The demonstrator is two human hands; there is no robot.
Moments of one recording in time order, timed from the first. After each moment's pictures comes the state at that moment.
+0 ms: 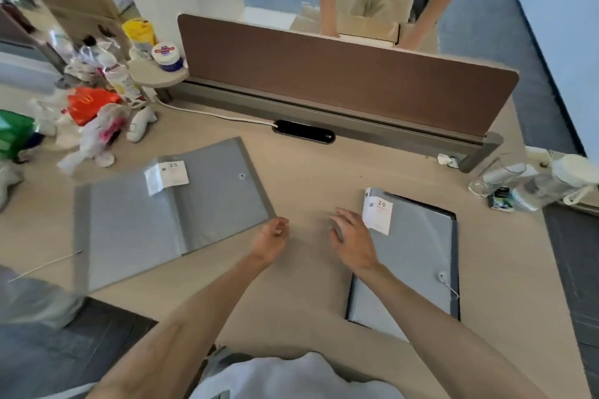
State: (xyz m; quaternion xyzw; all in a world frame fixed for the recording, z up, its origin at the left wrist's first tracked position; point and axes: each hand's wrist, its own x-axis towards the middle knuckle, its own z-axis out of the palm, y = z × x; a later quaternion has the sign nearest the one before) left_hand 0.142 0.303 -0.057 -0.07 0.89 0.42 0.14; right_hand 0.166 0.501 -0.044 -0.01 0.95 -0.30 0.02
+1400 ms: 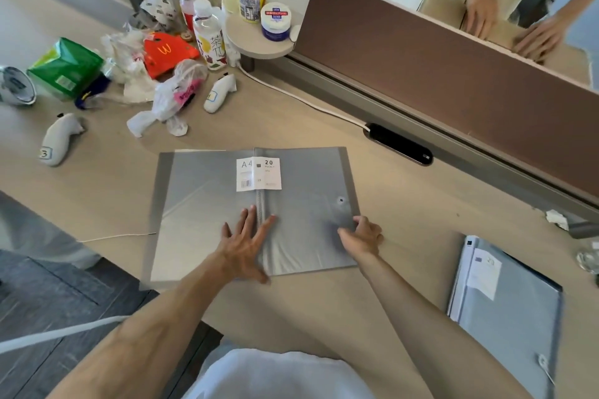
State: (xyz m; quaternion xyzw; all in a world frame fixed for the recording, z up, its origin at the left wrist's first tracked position) left_hand 0.109 0.052 -0.097 0.07 0.95 0.09 0.30; right_hand 0.054 0.306 -0.086 0.27 0.88 -0.31 0.23
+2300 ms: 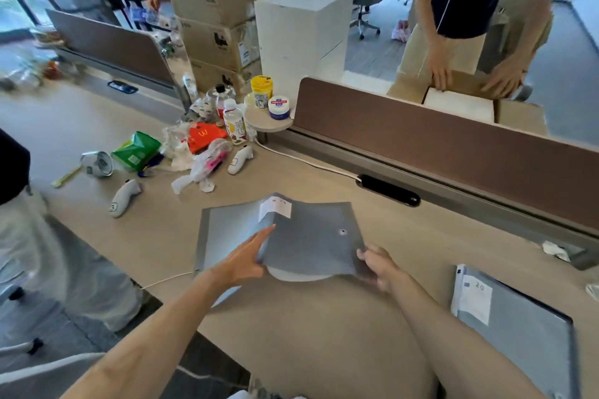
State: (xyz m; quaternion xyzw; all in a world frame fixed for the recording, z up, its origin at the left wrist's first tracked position) left_hand 0.129 0.064 0.017 0.03 0.94 0.30 0.17; right_hand 0.073 0.359 -0.015 0.26 0.69 -0.63 0.26
